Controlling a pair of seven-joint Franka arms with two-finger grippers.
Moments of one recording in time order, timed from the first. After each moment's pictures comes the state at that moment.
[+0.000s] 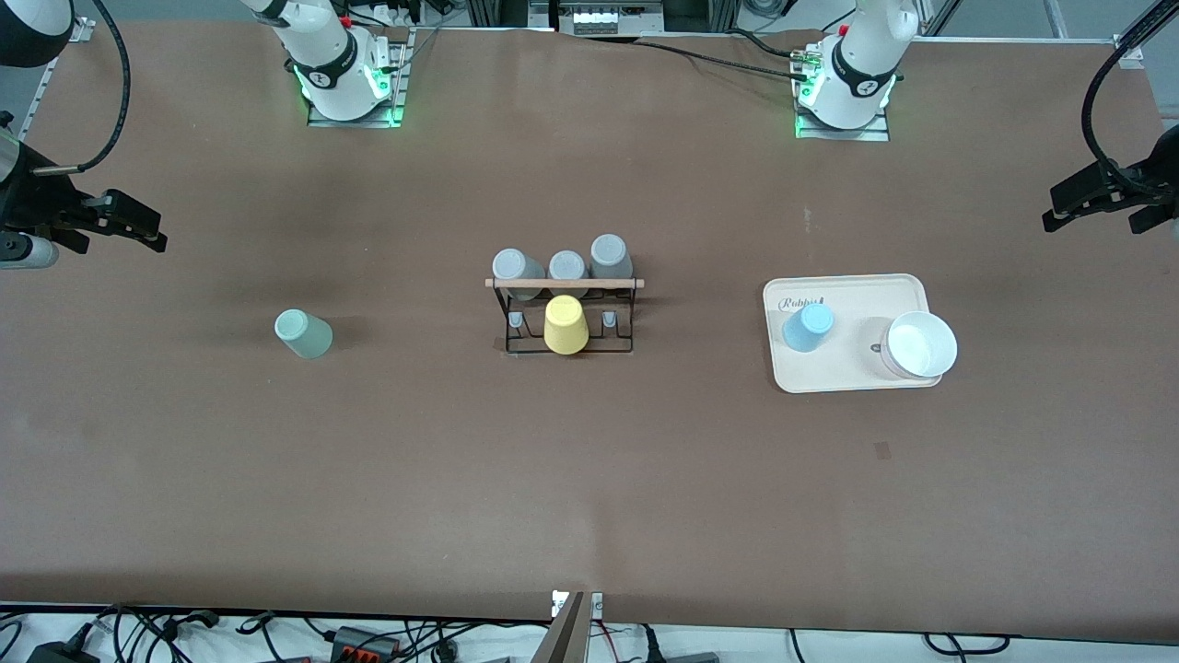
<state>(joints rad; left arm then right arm) 0.04 0.04 0.01 -1.47 -0.01 1.48 0.05 0.02 0.00 -0.06 -1.69 -0.01 1.69 -0.06</state>
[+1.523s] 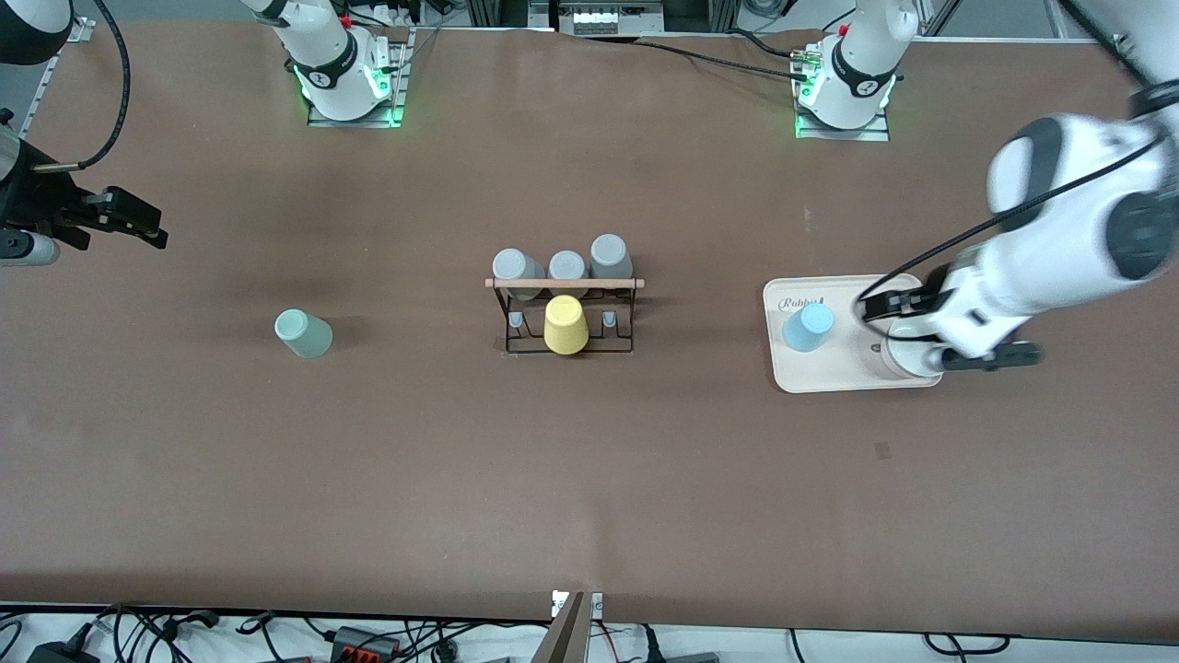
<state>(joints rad) 0.01 0.25 -0.16 -1.83 -0.08 1.95 -0.25 0.02 0.00 -0.06 -1.70 -0.01 1.68 -0.06</state>
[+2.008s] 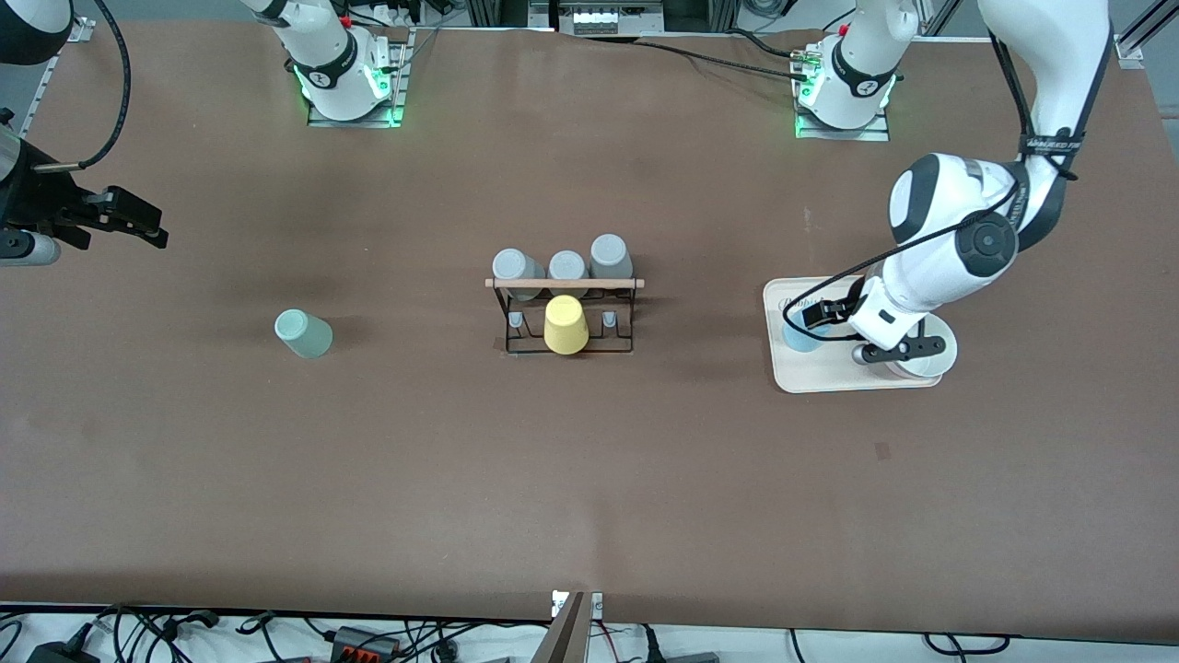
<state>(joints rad) 0.01 0.26 -0.20 -2.12 -0.08 2.29 -0.30 0.02 0.00 -0.06 -1.70 -0.01 1.67 -0.06</state>
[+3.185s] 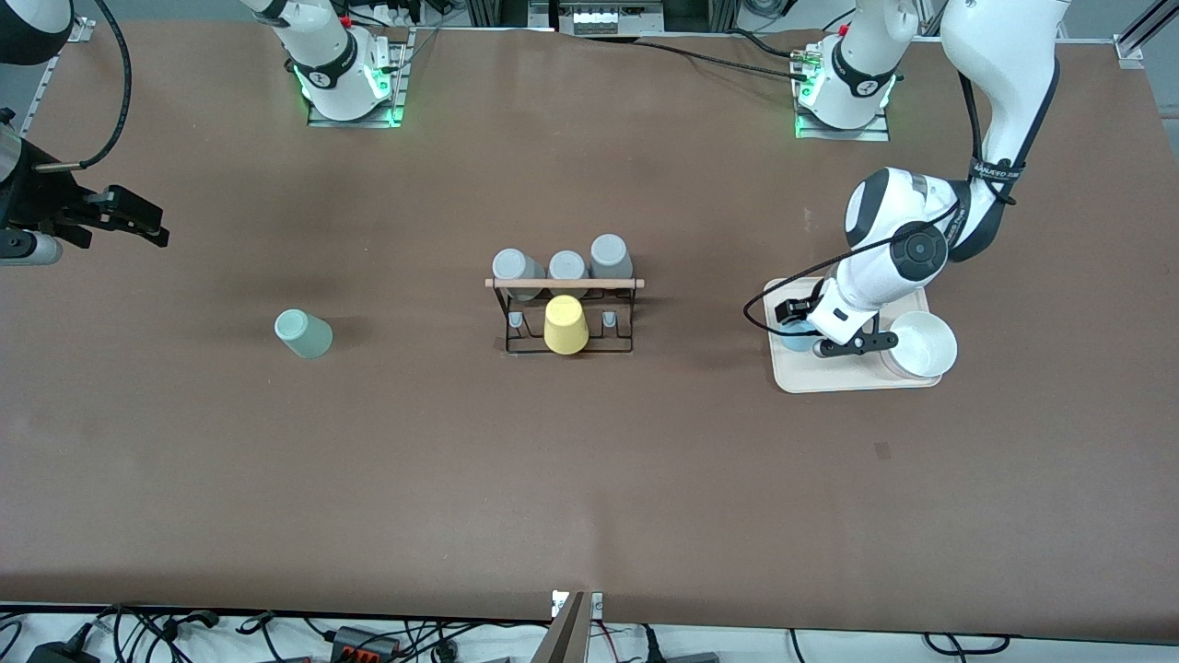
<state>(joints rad) -0.04 0.34 -0.20 -2.19 -0.04 2.43 -0.37 0.02 0.00 -0.06 -1.70 -0.01 1.67 -0.06</state>
